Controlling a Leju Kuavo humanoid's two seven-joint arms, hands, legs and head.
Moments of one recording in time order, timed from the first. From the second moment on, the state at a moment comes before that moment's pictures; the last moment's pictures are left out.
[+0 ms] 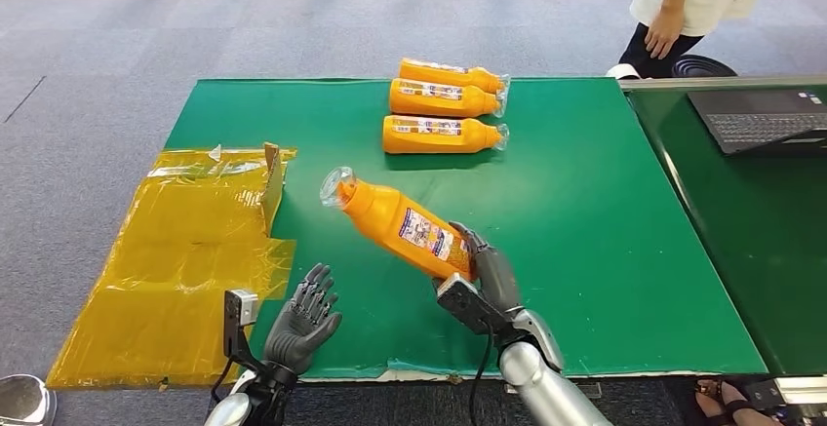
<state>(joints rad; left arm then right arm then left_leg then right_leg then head) -0.01 -0.15 -0.10 -1.08 0.39 -0.28 -0.26 -0.31 0.06 0.44 -0.89 0.51 -0.23 -0.46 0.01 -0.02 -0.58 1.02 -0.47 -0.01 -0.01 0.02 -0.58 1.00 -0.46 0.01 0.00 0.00</state>
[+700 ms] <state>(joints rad) -0.11 -0.22 -0.26 -1.12 0.15 -0.22 -0.27 -0.12 0.13 0.36 -1.03 0.38 -0.12 -0.52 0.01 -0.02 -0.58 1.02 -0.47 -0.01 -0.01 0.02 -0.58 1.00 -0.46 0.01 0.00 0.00</state>
